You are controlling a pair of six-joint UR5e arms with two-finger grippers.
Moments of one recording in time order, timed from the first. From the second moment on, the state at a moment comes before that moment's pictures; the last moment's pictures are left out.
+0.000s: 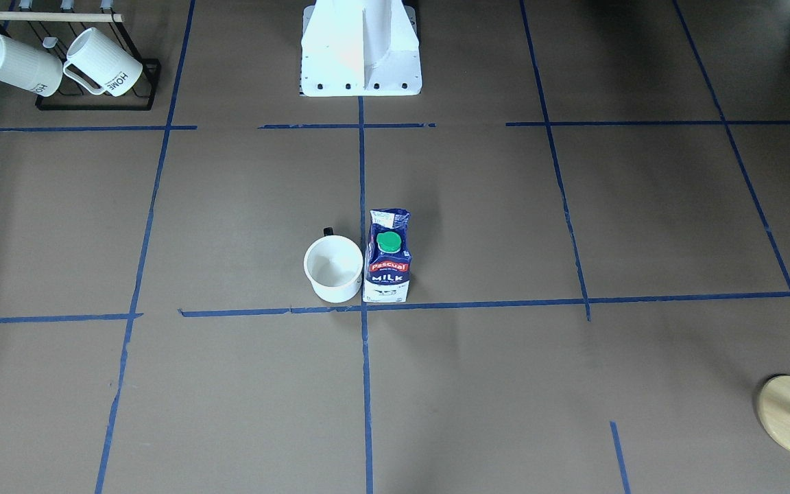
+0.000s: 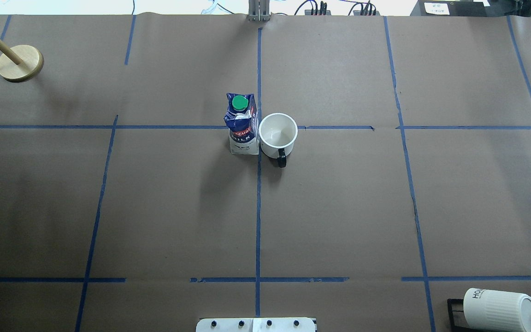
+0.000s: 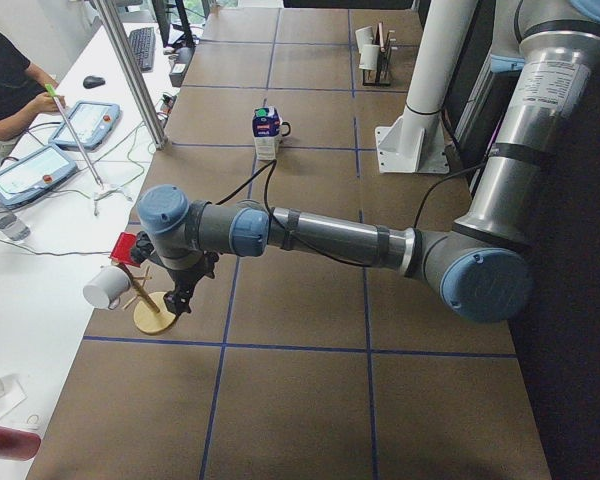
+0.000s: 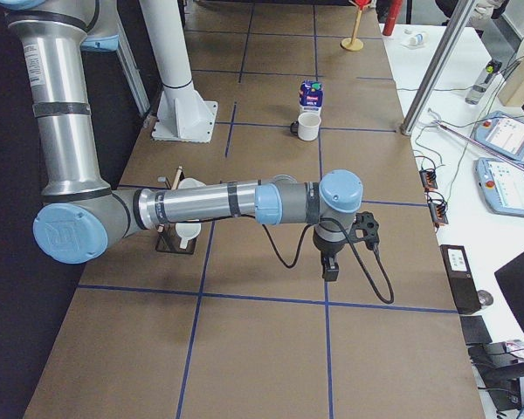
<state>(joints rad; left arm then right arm) -1.61 -1.85 -1.42 -1.50 -2.39 0.36 1.60 -1.46 1.59 -1.65 2.38 -0.10</state>
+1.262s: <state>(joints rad) -1.62 -1.68 -1.56 -1.44 -2.39 0.13 1.62 -1.47 1.54 -1.65 2.40 -0.18</state>
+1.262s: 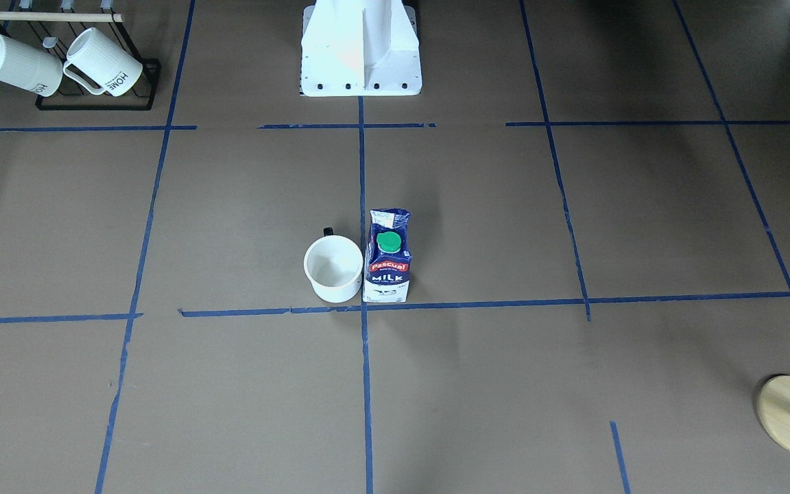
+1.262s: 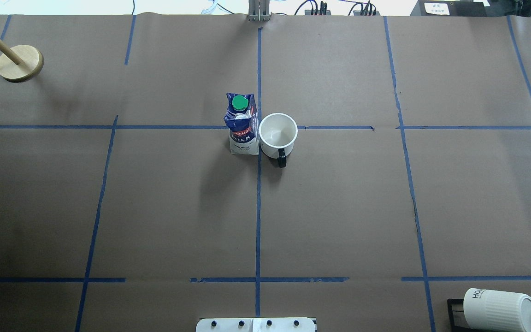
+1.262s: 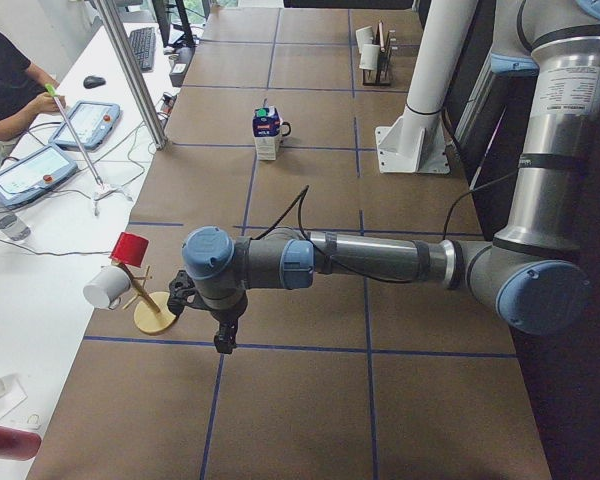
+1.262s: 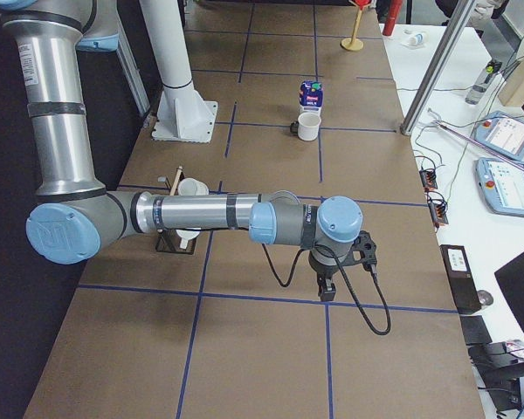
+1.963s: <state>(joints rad) -1.62 -1.53 -1.62 -1.48 -2.37 0.26 1.57 -1.46 1.54 -1.64 2.39 -0.19</state>
